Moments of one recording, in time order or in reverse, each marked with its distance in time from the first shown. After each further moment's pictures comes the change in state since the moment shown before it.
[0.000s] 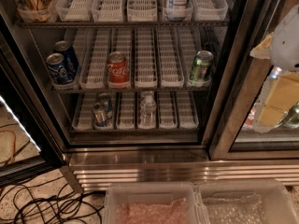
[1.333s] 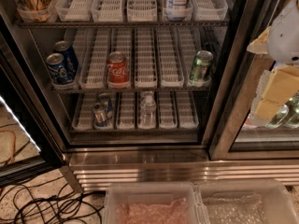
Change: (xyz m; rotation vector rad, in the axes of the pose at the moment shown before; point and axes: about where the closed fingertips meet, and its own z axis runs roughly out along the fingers) arm -0.009 -0.008 -0.004 0.003 -0.026 -0.008
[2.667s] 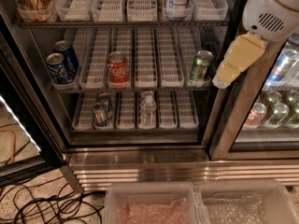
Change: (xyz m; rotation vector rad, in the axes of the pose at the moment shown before) arm -0.043 -0.060 -0.011 0.234 -0.020 0.275
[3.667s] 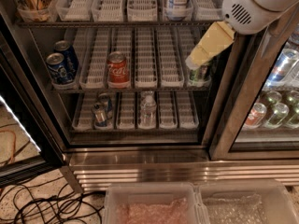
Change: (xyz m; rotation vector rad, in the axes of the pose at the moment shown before) arm -0.040 -0.014 0.009 0.078 -0.120 0.223
